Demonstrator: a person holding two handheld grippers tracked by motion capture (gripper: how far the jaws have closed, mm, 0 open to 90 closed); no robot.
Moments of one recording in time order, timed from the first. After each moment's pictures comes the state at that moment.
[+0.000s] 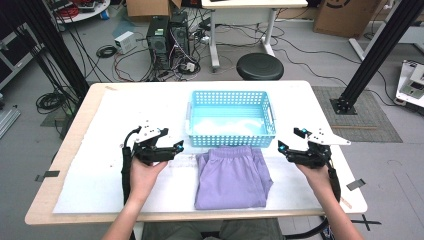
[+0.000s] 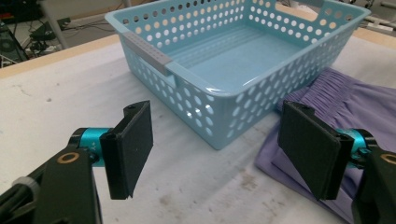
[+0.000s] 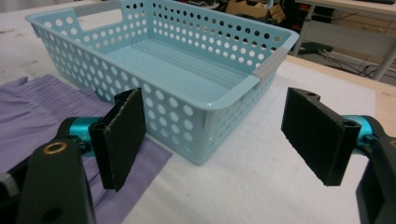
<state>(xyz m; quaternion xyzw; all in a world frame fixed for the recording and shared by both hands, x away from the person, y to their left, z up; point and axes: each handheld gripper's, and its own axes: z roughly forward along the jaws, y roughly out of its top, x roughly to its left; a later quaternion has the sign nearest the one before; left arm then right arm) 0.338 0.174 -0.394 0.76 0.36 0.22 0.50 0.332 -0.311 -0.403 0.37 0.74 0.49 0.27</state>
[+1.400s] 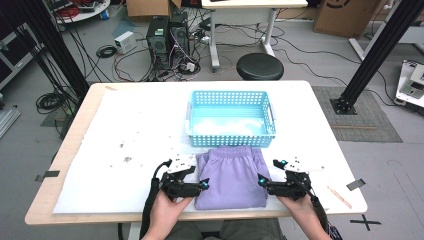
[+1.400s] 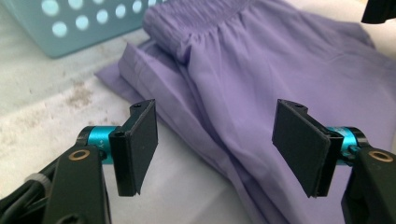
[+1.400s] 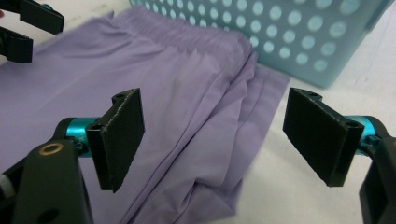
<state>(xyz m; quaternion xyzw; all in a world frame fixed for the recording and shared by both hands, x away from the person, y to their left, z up) 0.275 0.104 -0.441 0.80 0.38 0.10 0.46 0.270 -0.255 -0.437 0.39 0.78 0.45 0.18</state>
